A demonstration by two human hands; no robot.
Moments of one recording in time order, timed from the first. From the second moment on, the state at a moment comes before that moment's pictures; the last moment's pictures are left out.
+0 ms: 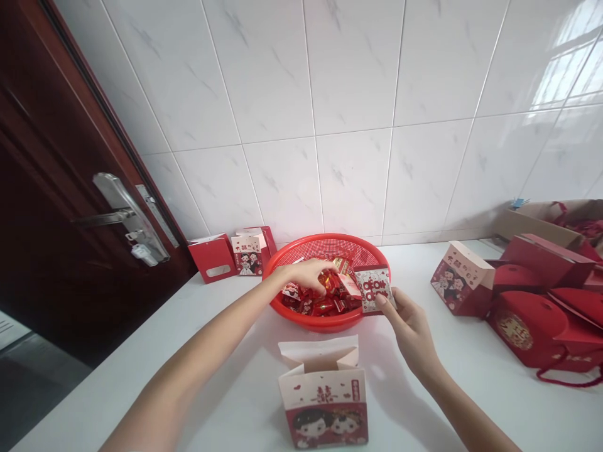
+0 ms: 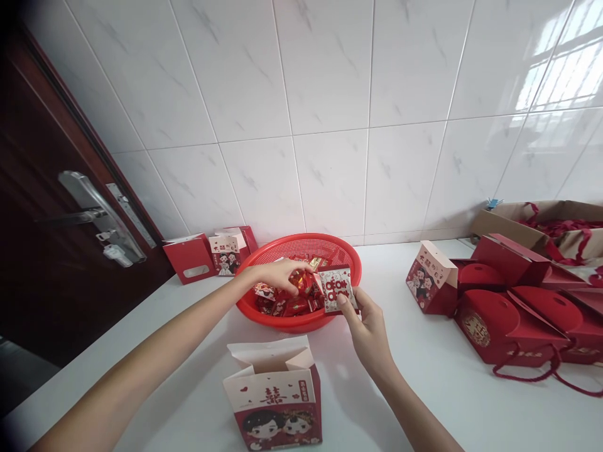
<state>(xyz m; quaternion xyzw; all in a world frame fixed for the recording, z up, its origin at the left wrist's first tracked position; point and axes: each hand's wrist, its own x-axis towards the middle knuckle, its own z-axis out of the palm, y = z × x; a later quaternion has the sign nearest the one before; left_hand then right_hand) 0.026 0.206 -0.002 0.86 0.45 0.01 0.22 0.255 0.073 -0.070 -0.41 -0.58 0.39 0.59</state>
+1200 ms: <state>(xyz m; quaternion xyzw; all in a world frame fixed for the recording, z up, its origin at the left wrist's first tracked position) -0.013 0.218 0.009 0.81 0.56 0.15 0.08 0.256 0.076 -0.078 -0.41 -0.58 0.39 0.59</state>
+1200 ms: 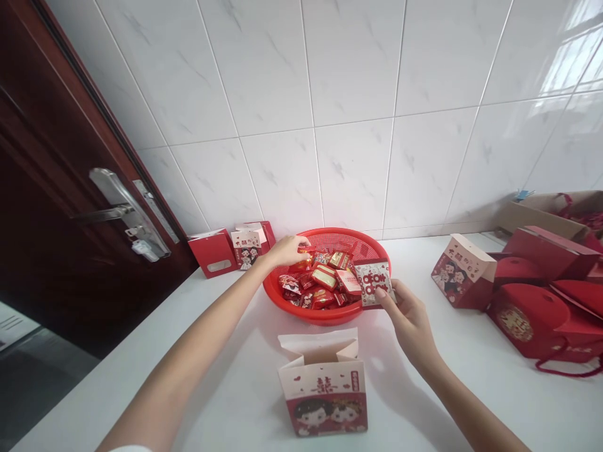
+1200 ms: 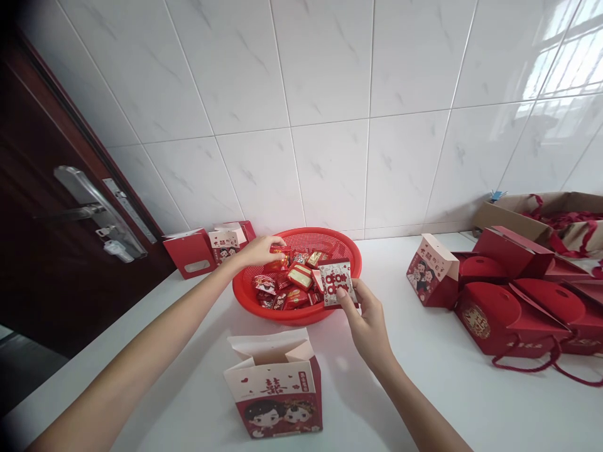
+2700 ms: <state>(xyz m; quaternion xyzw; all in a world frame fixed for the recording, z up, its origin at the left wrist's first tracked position) 0.020 0.144 0.054 0.82 0.39 0.31 0.29 0.255 0.133 -0.038 -0.45 -0.69 0.33 0.46</state>
